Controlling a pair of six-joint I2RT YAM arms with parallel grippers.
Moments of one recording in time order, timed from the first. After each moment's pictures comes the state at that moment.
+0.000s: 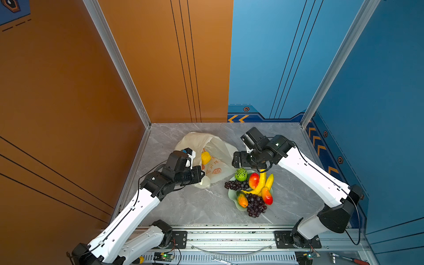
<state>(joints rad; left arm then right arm) -0.51 0.95 0.96 -0.77 0.26 -0.68 0.77 1.57 1.68 -1.26 0.04 0.65</state>
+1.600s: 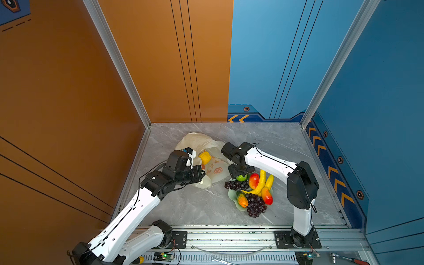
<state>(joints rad) -0.52 0.96 0.98 -0.76 0.25 -0.68 0.78 1.94 1.61 -1.18 0.23 0.47</state>
